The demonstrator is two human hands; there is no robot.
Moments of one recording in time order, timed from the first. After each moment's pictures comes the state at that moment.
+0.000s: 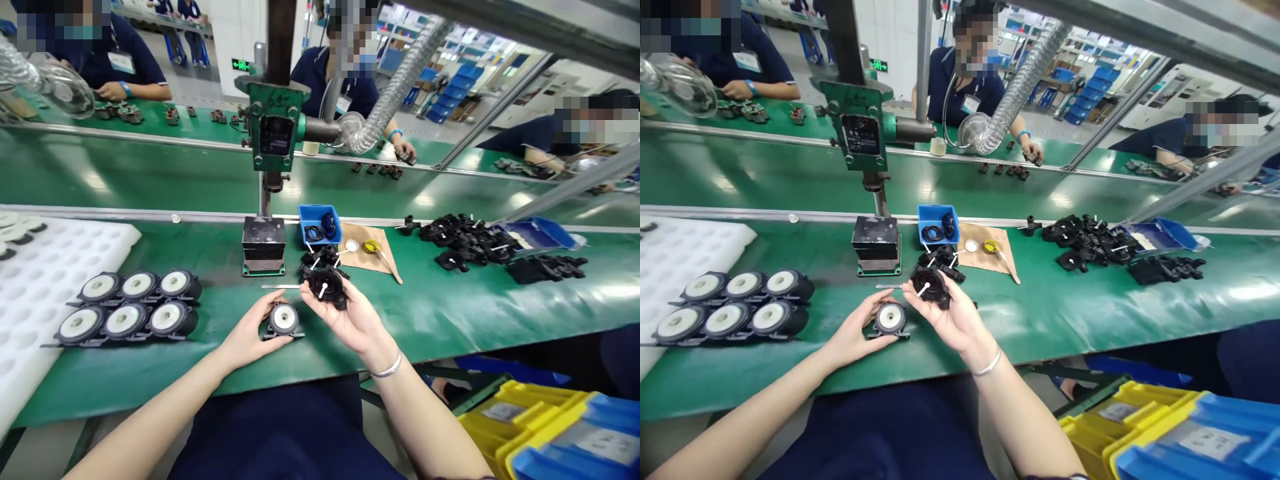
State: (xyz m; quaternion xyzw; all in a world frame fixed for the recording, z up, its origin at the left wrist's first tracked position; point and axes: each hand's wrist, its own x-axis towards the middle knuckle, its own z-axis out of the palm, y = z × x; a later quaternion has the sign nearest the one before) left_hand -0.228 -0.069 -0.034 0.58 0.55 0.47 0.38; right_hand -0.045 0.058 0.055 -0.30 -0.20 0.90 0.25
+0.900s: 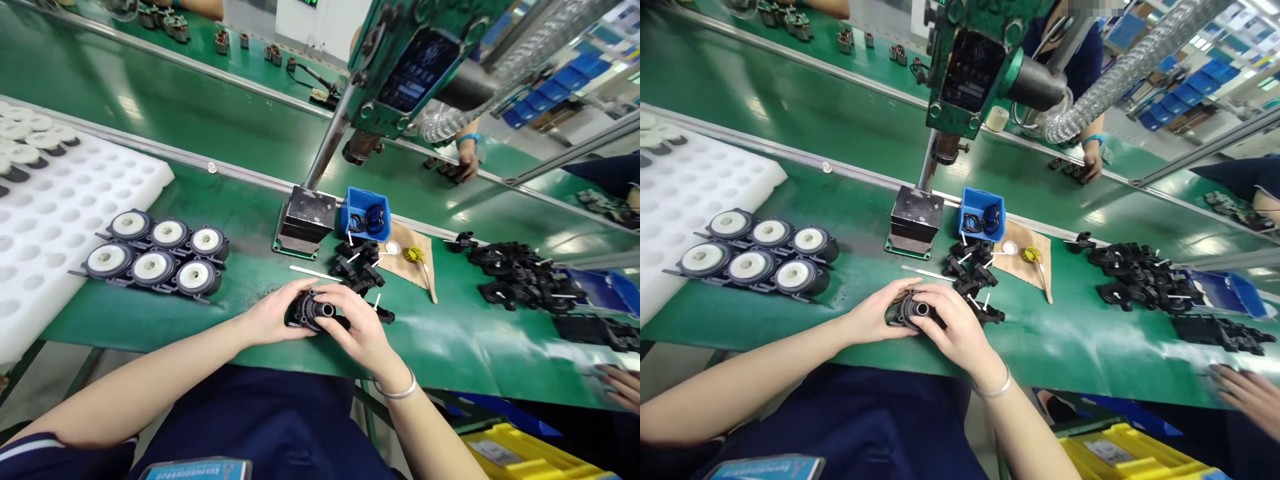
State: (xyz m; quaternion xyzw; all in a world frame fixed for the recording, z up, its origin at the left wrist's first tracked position) left_hand -0.232 -0.069 -0.036 0.59 0.55 0.47 0.35; right_hand -0.057 0.048 0.032 -0.14 -0.88 0.41 0.19
